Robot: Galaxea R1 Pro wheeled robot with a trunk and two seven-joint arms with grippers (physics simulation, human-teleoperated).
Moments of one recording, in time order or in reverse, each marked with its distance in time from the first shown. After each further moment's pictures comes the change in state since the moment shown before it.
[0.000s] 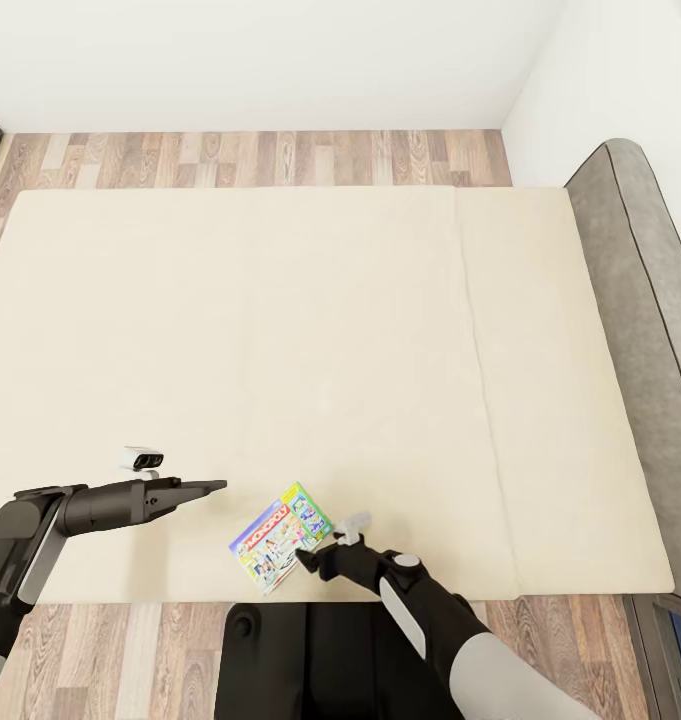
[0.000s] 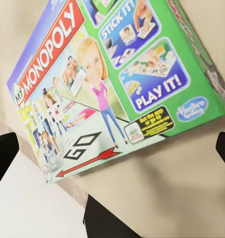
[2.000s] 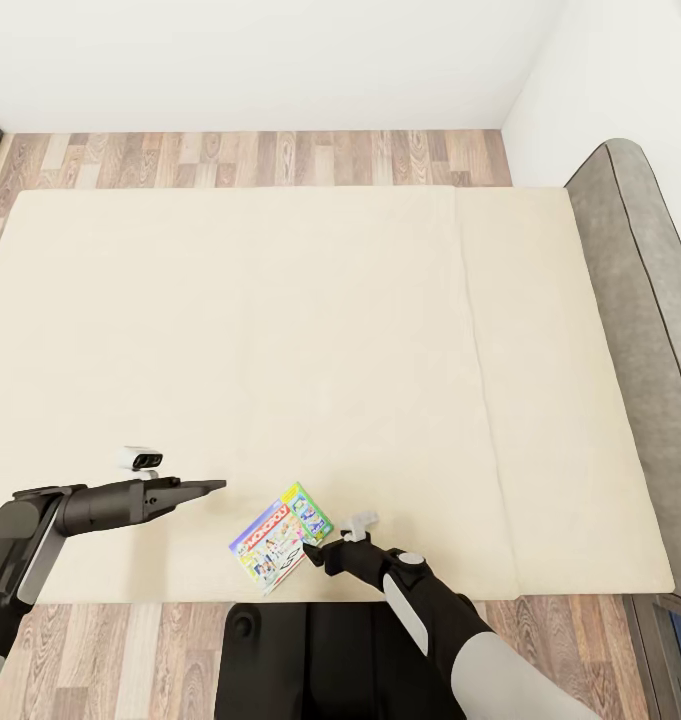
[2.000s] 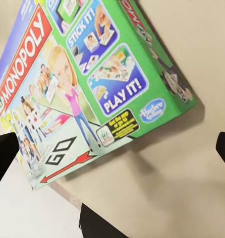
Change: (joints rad) left arm 0.000 0.000 0.004 0.000 -0.001 0.000 0.000; right arm 0.000 0.000 -0.048 0.000 0.001 0.013 -0.029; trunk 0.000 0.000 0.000
